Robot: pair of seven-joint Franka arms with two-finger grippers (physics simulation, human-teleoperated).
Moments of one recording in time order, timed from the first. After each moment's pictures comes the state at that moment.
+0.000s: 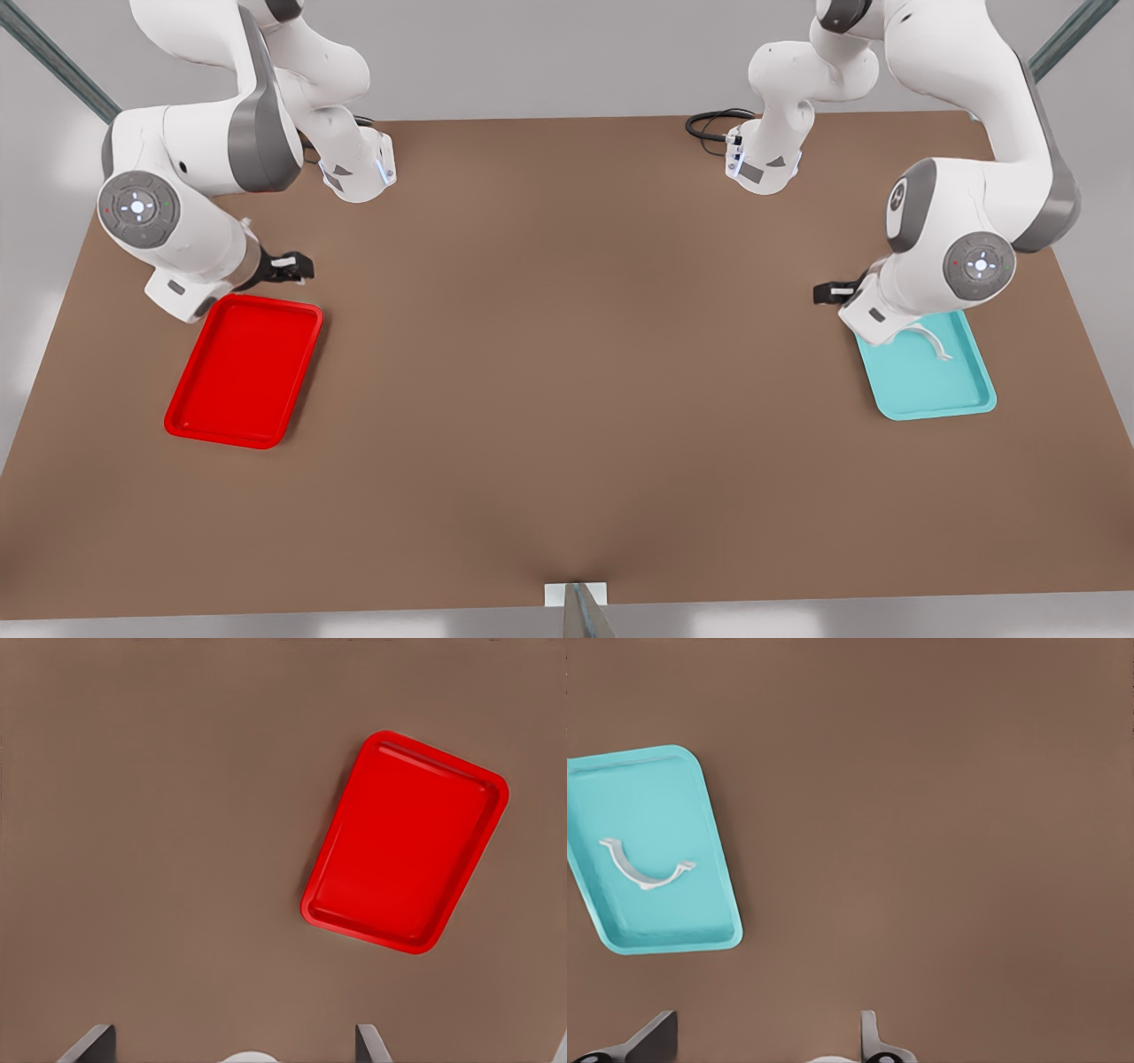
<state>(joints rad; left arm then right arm) -0.12 0.25 -0.04 -1.42 0.07 1.35 -0.11 0.23 0.16 -0.04 -1.39 -0.08 1.29 0.02</state>
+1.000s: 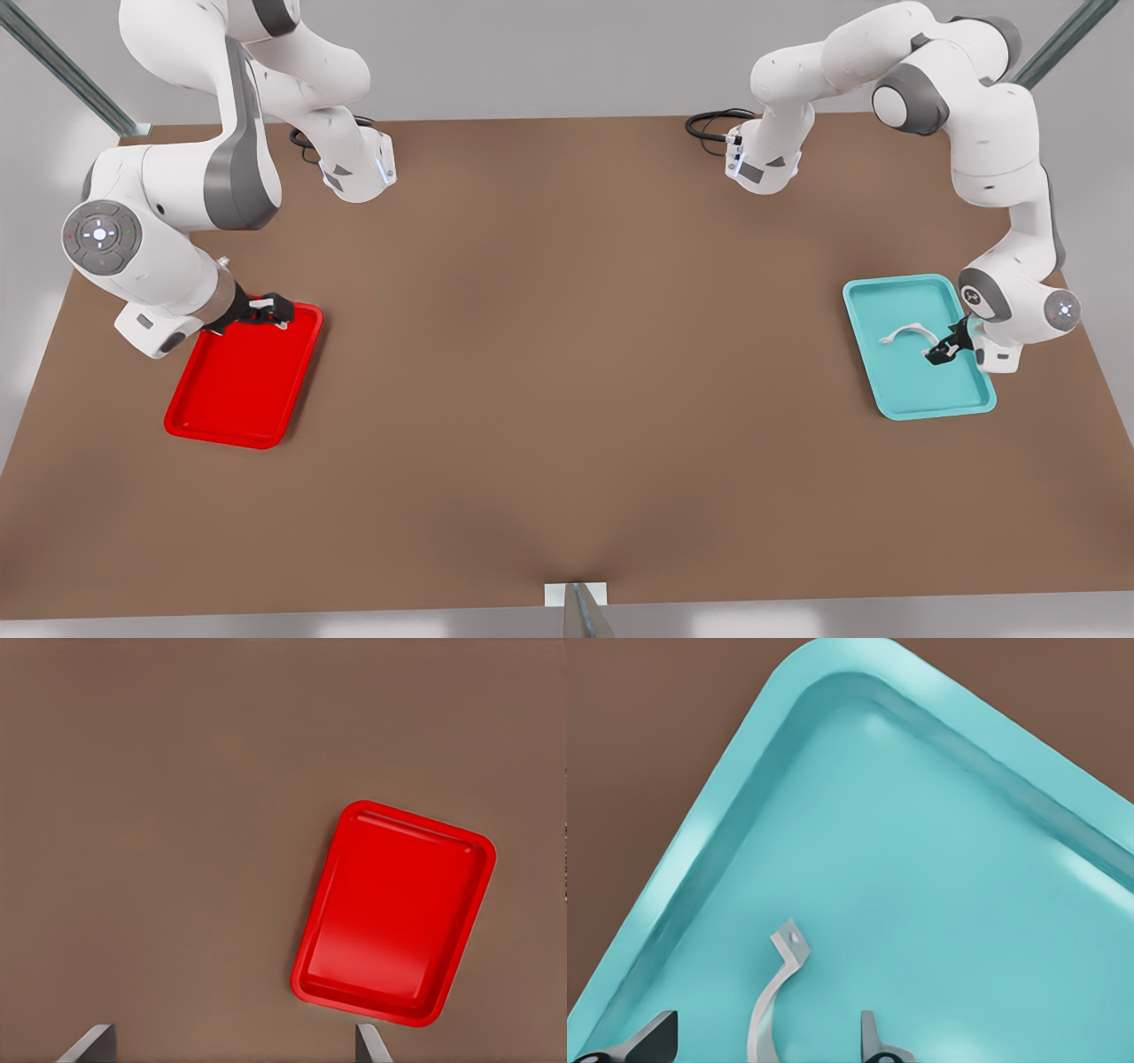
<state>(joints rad) 0.20 0.60 0.34 -1.93 -0.11 2.34 -0.10 0.16 0.21 -0.04 -1.39 -0.07 1.47 0.01</state>
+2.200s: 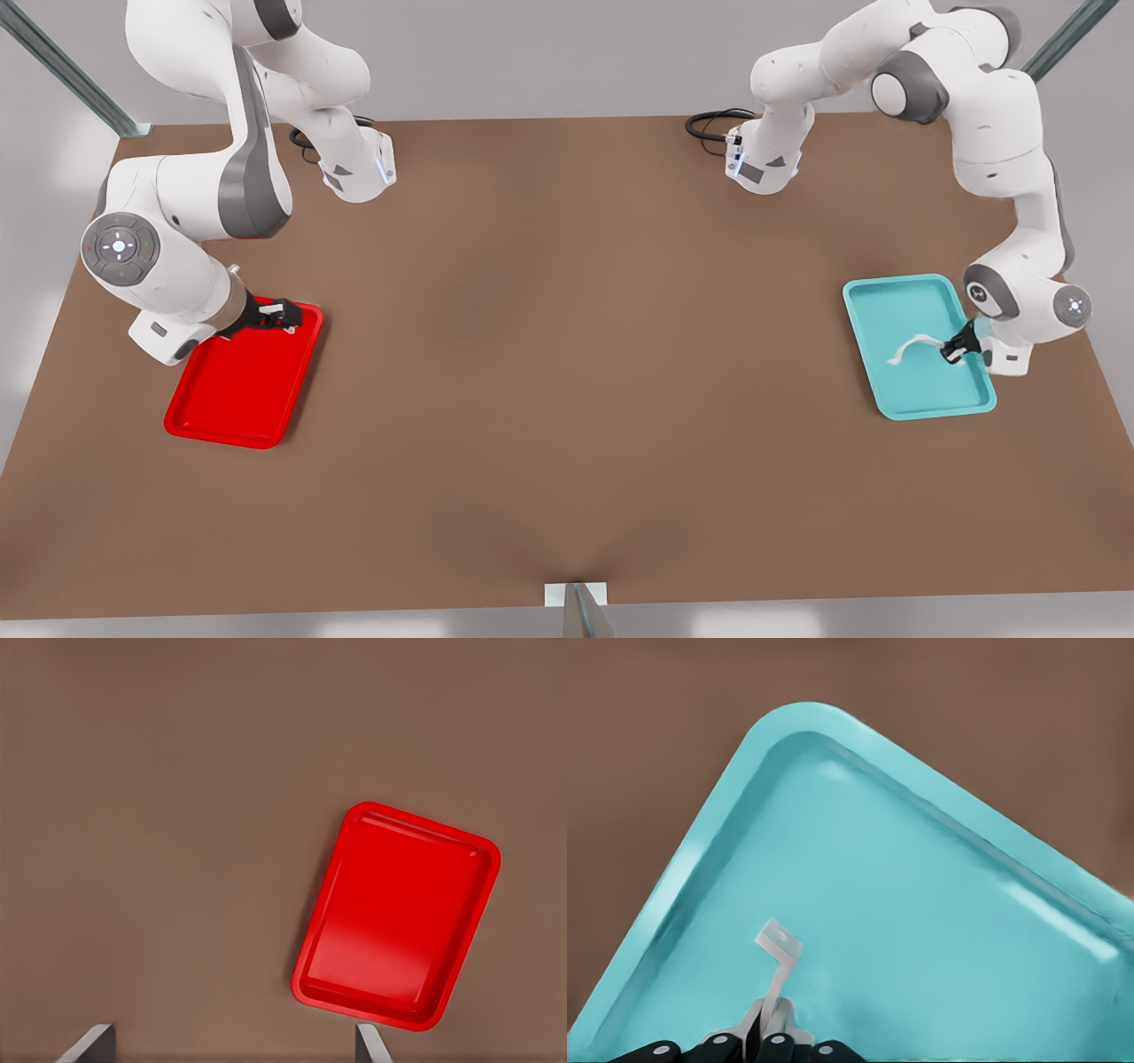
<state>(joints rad) 0.18 0.51 0.32 -1.91 -0.10 2.32 -0.11 0.17 0.23 -0.04 -1.40 -0.08 1.48 0.01</state>
